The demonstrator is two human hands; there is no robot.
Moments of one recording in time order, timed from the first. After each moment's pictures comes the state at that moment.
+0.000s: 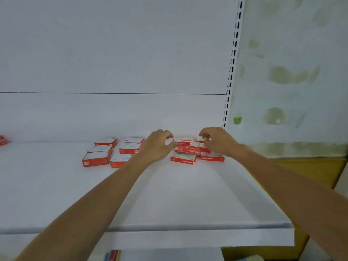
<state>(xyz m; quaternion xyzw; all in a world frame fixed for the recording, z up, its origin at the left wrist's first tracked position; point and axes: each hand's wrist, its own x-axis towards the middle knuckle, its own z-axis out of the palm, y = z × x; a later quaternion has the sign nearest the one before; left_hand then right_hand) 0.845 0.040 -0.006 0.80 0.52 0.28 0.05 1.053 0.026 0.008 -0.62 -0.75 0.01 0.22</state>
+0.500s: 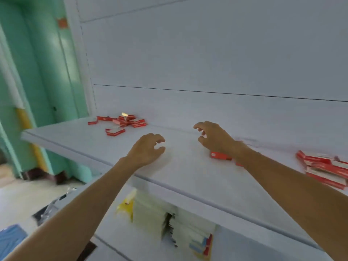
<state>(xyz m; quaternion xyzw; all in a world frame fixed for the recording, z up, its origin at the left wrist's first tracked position) 0.518 -0.067 -0.014 0.65 0.70 0.28 -0.01 0.721 0.027 0.018 -0.41 -0.88 0.06 0.23</state>
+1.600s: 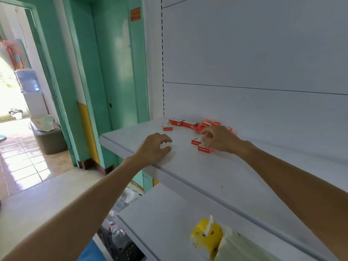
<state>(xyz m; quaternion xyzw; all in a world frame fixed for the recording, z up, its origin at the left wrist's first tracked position) 0.181 -0.070 -0.029 0.59 0.76 0.28 -0.02 0.360 0.068 0.001 -0.34 -0.92 0.12 0.15</state>
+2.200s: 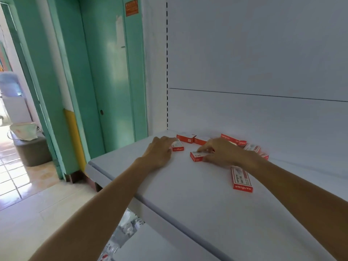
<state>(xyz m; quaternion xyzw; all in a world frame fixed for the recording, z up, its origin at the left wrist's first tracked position) 0.062 0.052 -0.040 0.62 0.76 0.20 -0.02 0.259 0.139 -0.006 -0.31 -0.95 0.08 0.06</state>
